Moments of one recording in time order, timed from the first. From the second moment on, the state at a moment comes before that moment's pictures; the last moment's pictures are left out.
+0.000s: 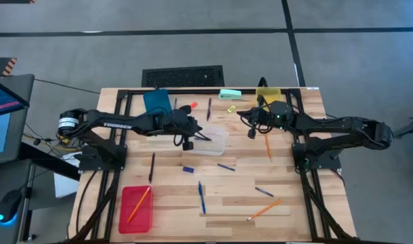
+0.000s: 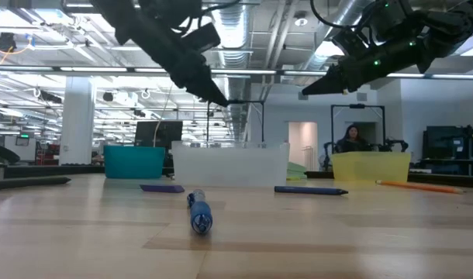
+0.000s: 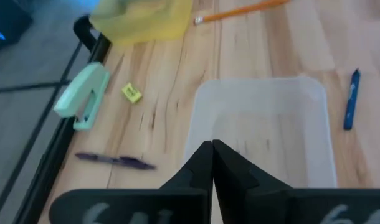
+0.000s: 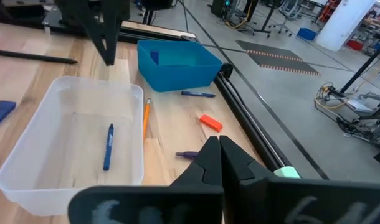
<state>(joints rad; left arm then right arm) 0.17 1.47 0.88 -0.01 -0.11 0.26 -0.39 1.07 0.44 0.39 0.00 -0.30</state>
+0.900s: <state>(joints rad) 0.23 1.45 0.43 0.85 0.00 0.11 -0.53 1.39 0.84 -0.12 0.03 -0.43</state>
